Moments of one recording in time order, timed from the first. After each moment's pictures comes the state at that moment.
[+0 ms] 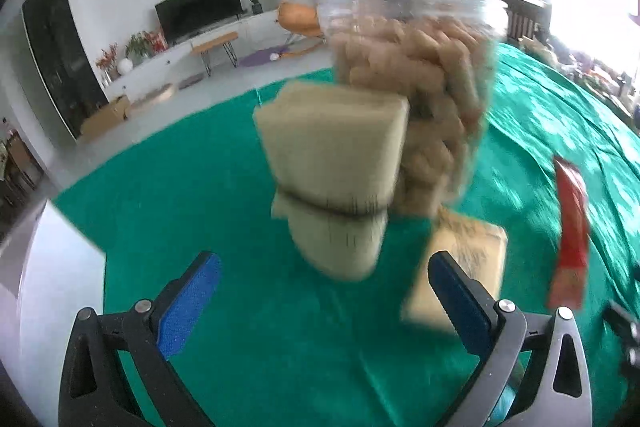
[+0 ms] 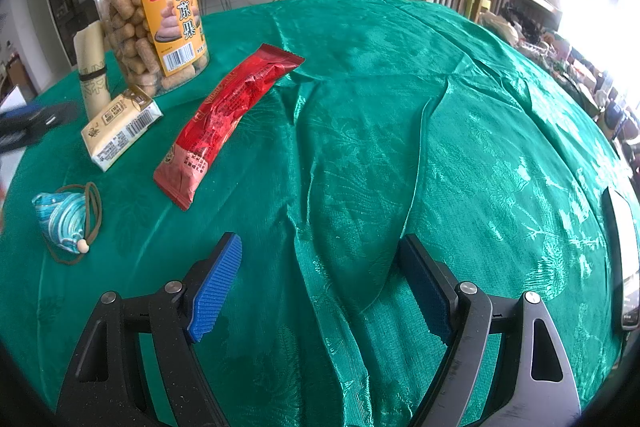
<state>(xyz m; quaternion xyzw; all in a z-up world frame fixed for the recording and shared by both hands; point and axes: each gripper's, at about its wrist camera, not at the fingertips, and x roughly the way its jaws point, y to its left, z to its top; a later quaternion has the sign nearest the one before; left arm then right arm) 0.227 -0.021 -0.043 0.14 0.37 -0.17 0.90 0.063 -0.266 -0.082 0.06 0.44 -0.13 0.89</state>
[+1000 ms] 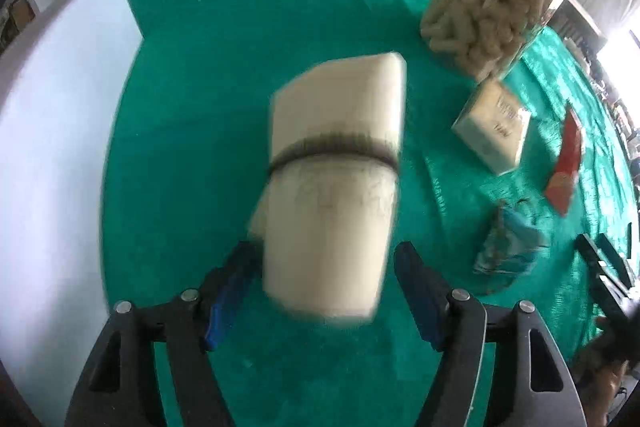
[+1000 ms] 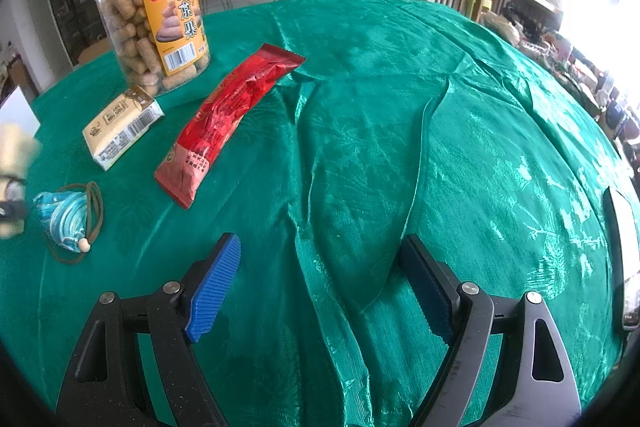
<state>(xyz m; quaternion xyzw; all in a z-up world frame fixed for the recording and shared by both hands) 0.165 0.073 -0.063 0.02 0.56 -0.13 0.82 0.063 -0.267 -0.082 0.06 0.44 -0.12 0.89</state>
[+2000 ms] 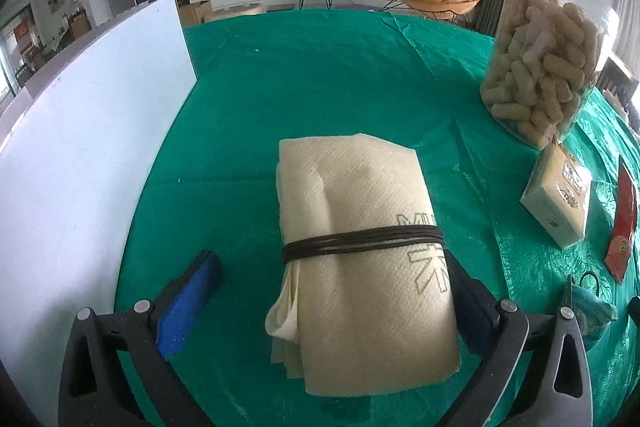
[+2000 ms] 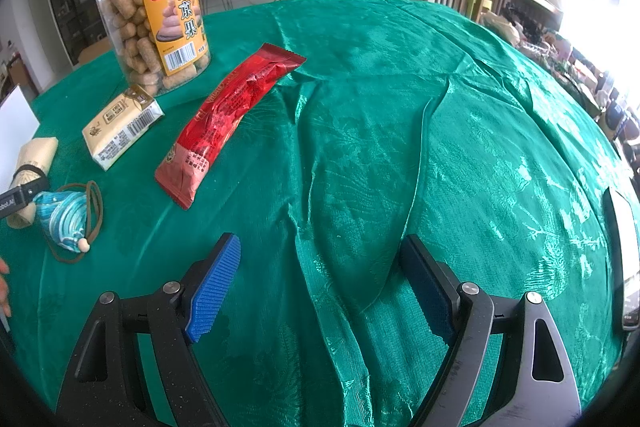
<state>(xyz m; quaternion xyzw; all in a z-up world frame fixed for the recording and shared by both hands) 0.155 0.097 -0.078 0.01 0.45 -0.03 0.89 0.064 -0.267 -0.083 0.06 0.44 -0.12 0.89</state>
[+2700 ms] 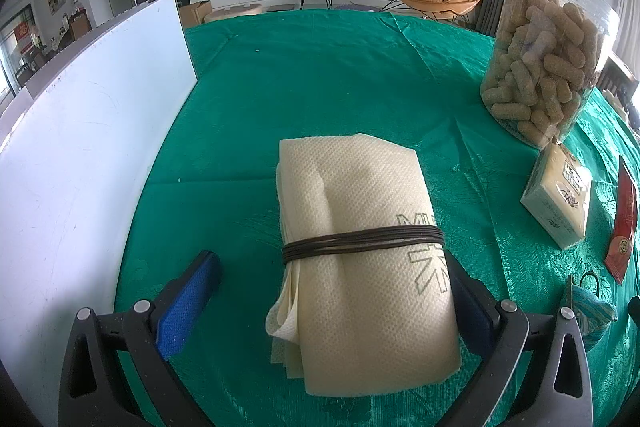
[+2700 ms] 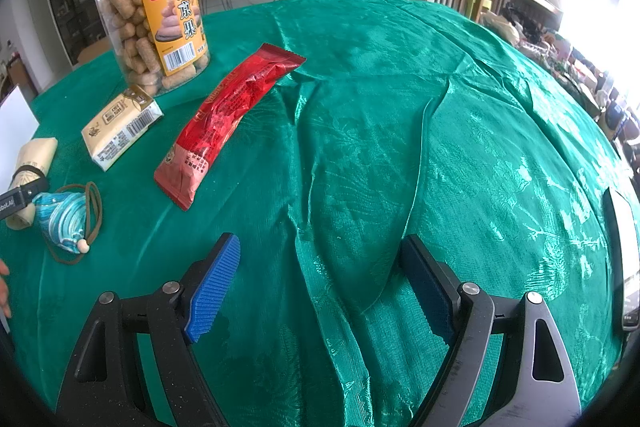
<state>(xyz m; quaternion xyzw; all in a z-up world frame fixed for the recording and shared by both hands) 0.158 0.097 -0.079 0.01 0.45 -0.03 0.89 0.064 -0.267 -0.083 0.06 0.44 -0.12 0.89</state>
